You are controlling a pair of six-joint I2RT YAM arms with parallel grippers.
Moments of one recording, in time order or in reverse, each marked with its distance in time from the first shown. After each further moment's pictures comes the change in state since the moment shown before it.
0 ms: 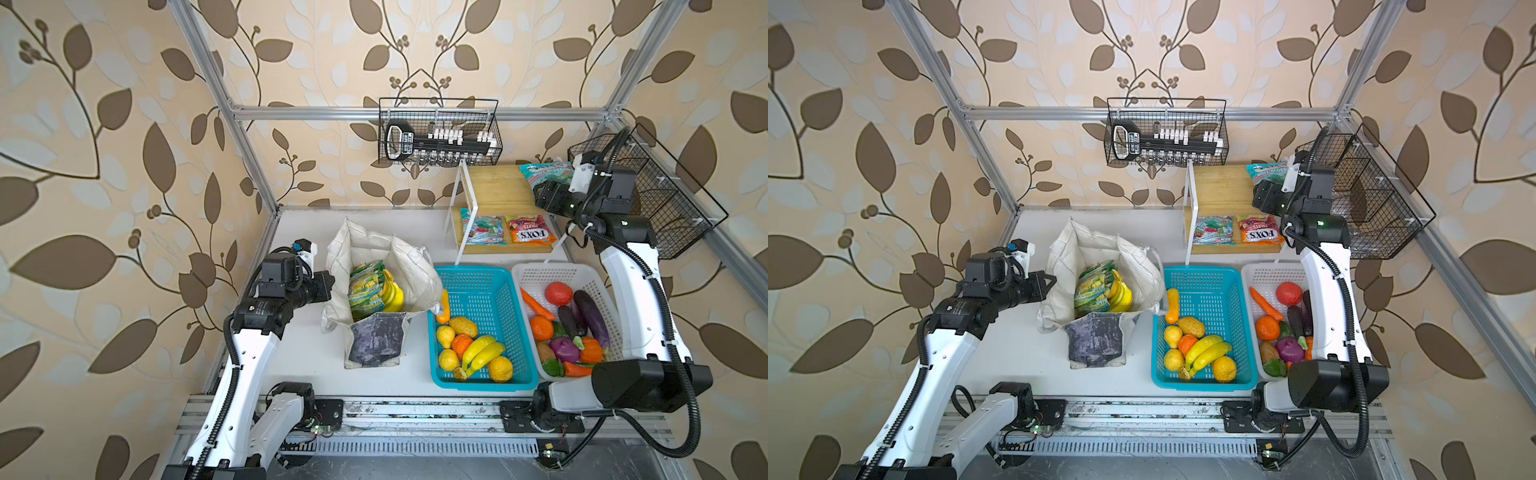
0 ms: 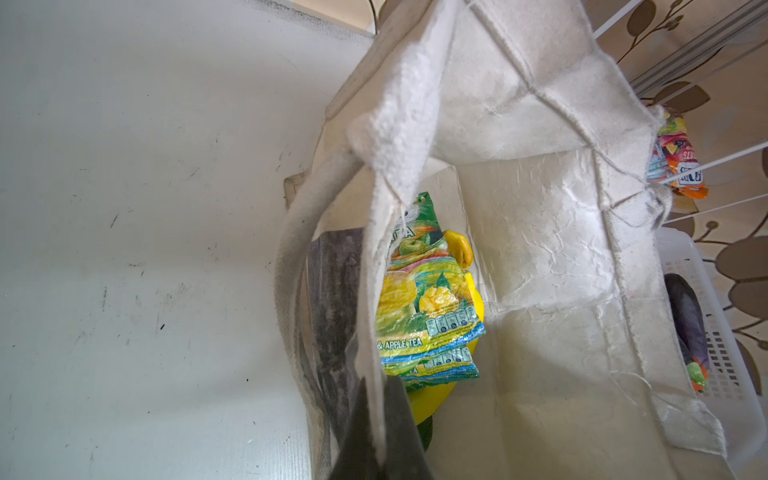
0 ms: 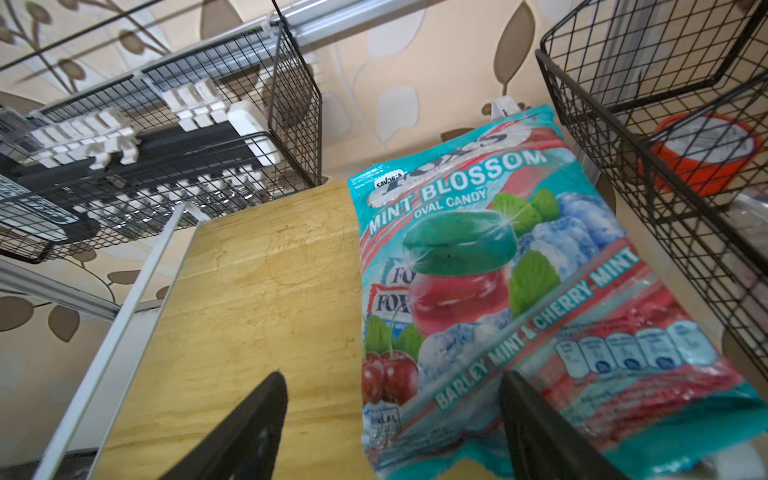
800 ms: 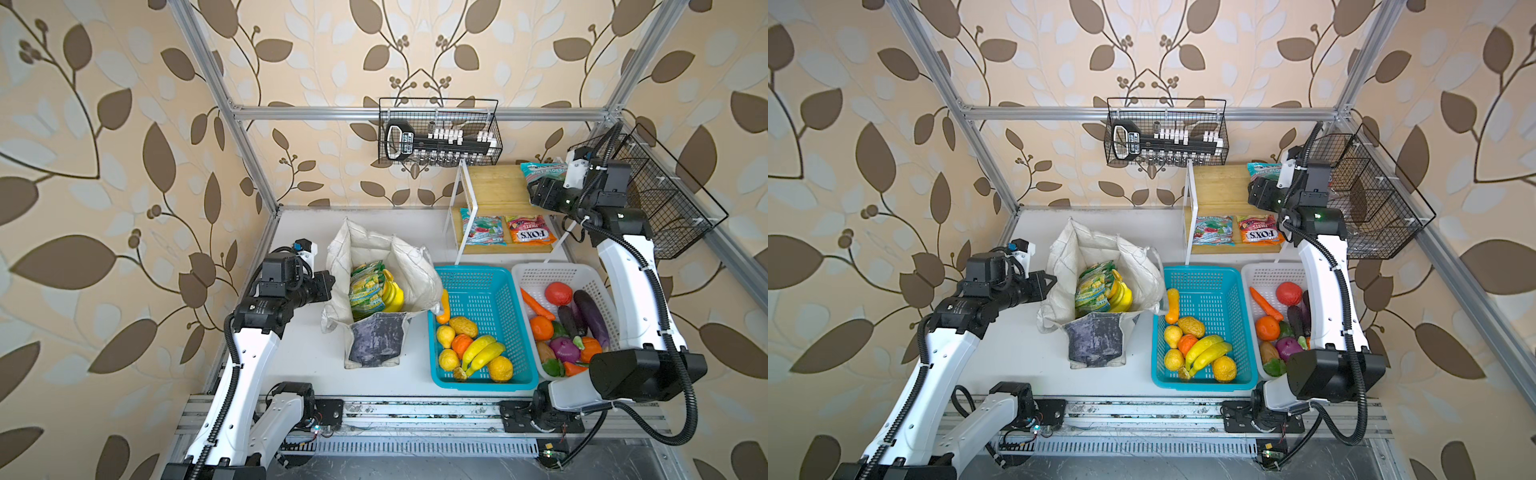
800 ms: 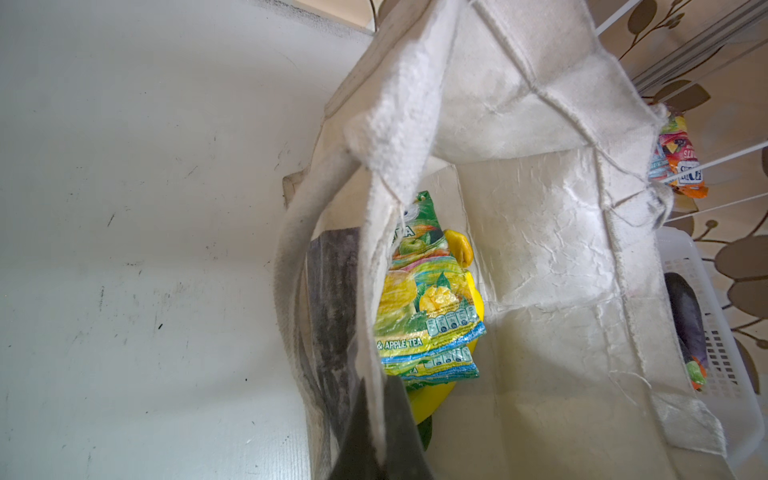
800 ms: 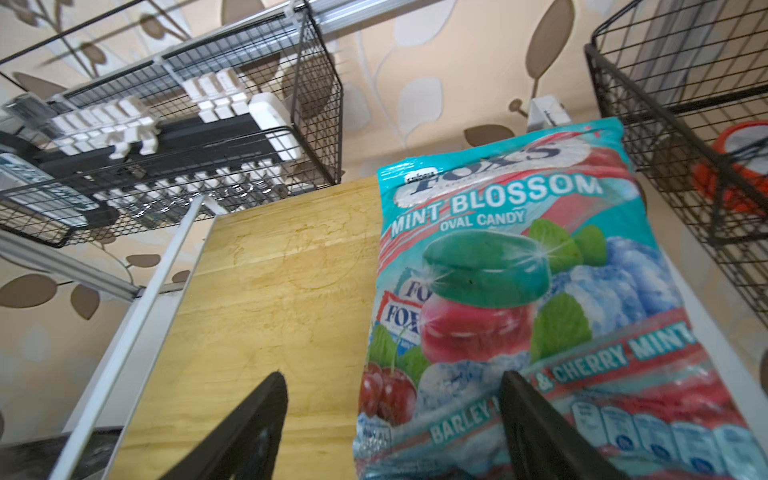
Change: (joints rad) left arm 0.000 0.005 0.000 0.000 0.004 0.000; right arm 0.016 0.058 0.055 -0.027 -0.060 -0.014
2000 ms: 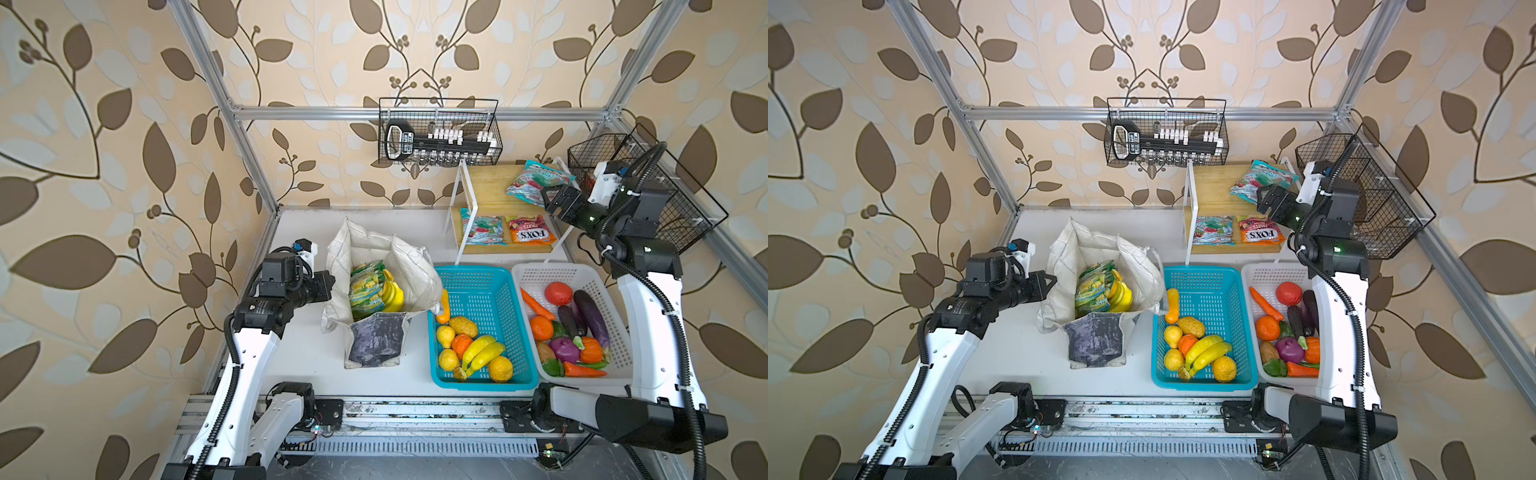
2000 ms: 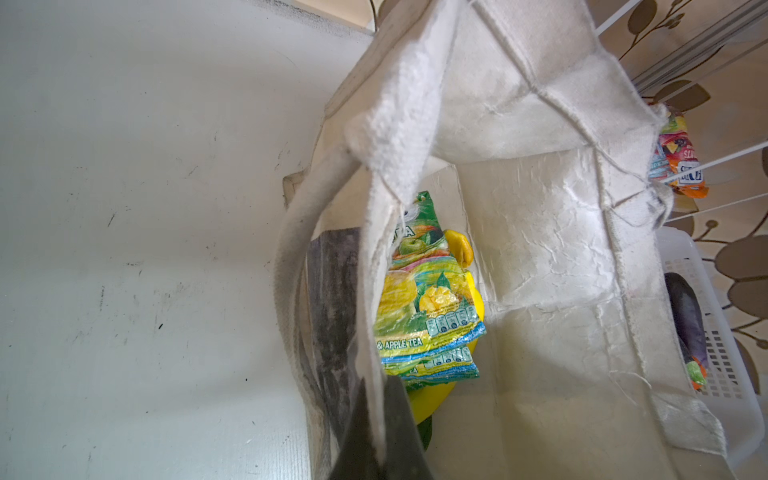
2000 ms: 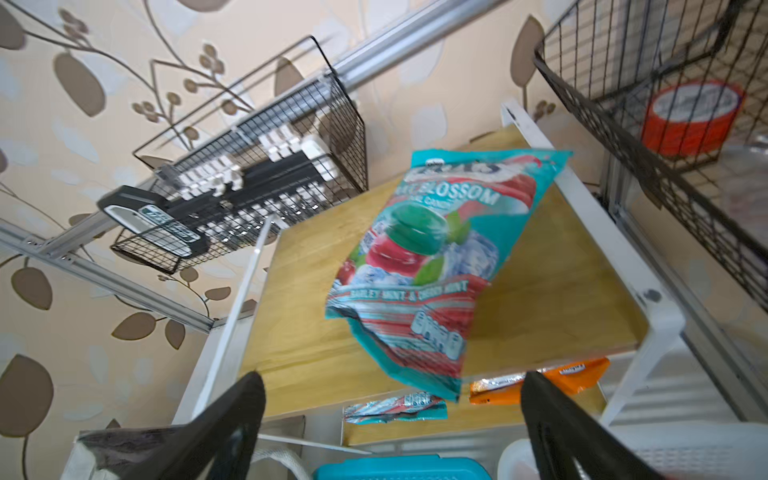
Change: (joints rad) left arm 0.000 0.000 0.000 0.000 0.000 0.000; right arm -0.091 -0.229 -0.201 0.054 -0.086 0.168
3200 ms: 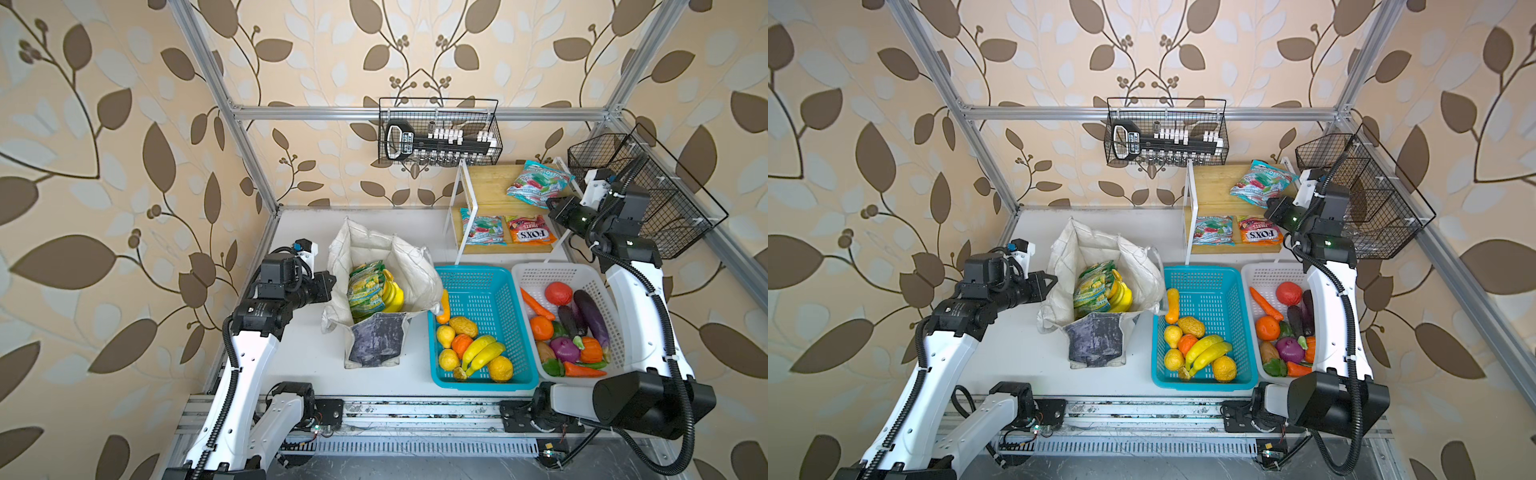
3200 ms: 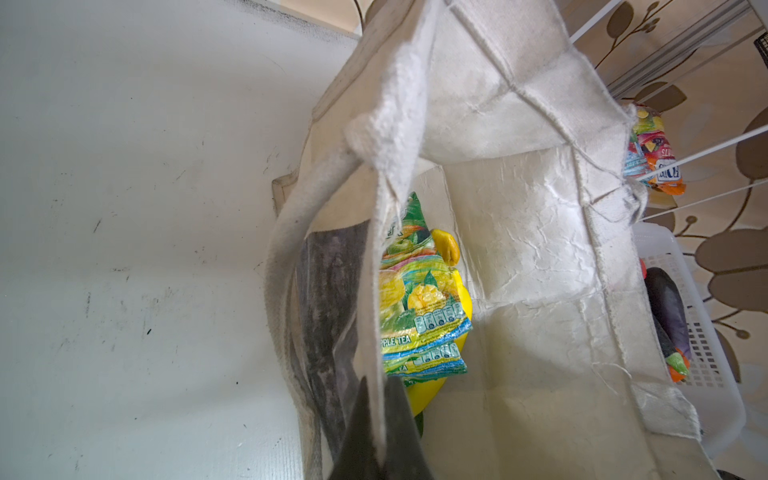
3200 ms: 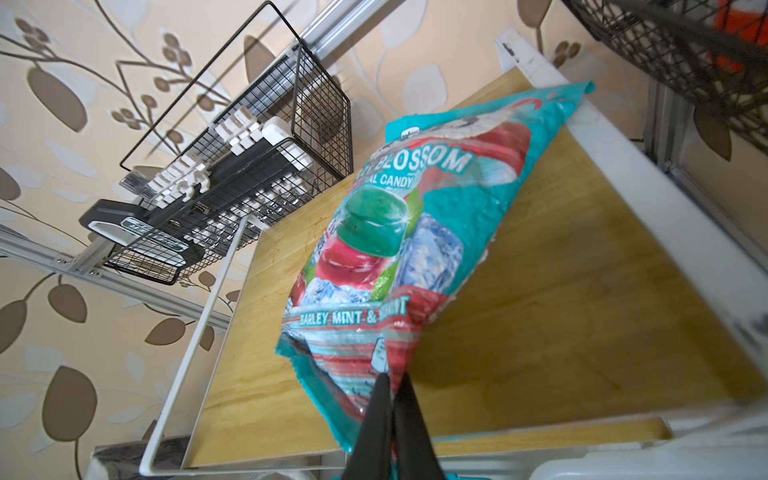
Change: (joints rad) left arm 0.000 -0.018 0.000 0.001 0.026 0.001; right arm -0.040 0.057 -0.097 0.159 -0.116 0.079
